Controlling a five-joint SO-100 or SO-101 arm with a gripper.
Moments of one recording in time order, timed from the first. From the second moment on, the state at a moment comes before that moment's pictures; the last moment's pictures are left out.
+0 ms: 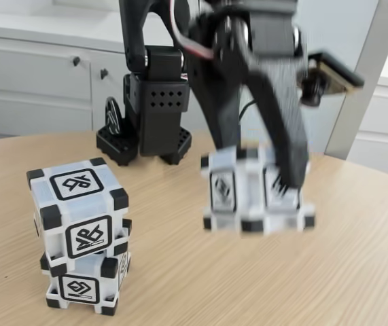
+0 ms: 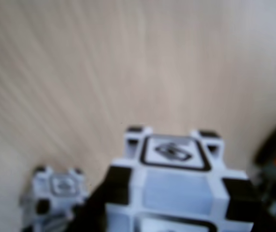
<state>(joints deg) 0.4 133.3 120.5 62.2 -11.2</state>
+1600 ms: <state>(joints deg) 27.4 149.5 114.3 85.7 -12.3</state>
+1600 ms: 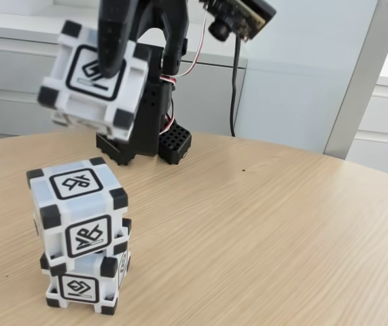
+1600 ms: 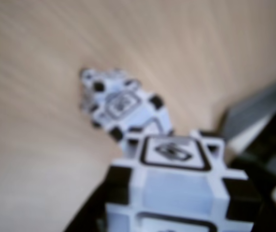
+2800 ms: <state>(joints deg) 33.5 143.1 111.8 86.1 -13.8</state>
